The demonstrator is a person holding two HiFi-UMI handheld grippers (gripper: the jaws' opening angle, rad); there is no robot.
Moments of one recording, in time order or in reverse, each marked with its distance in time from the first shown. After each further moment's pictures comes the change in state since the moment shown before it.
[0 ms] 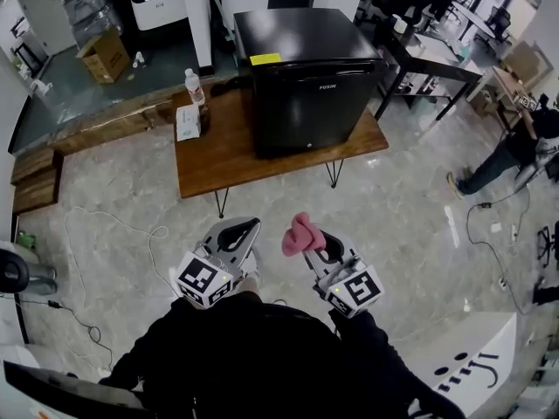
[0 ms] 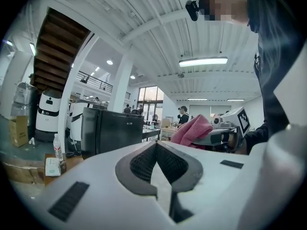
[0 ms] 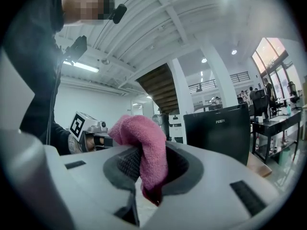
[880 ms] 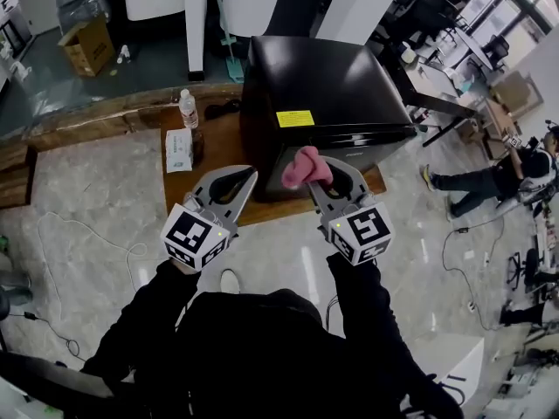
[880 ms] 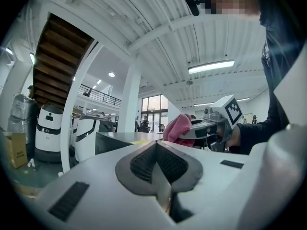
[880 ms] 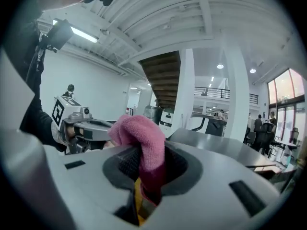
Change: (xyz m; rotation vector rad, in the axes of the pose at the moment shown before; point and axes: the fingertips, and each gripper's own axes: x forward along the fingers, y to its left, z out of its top) left arm 0.114 0.282 0.119 0.076 -0.124 0.051; right arm 0.296 -0.168 0.130 -0.295 0.139 -0.070
